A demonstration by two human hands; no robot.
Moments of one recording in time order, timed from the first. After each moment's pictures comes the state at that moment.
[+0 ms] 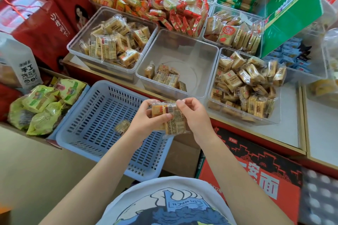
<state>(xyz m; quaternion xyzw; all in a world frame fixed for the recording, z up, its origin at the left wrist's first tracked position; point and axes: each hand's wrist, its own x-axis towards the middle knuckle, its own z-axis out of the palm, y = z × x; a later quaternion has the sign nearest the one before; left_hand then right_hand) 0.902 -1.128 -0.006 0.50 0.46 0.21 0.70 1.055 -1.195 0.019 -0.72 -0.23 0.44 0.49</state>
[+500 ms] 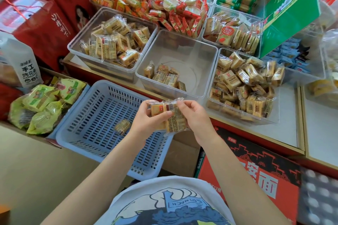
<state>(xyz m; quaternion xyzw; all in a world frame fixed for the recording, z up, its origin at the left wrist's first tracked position) 0.908 -1.137 -0.003 0.48 0.49 0.23 0.69 1.059 -1.202 0.017 -0.71 -0.22 0.48 0.47</state>
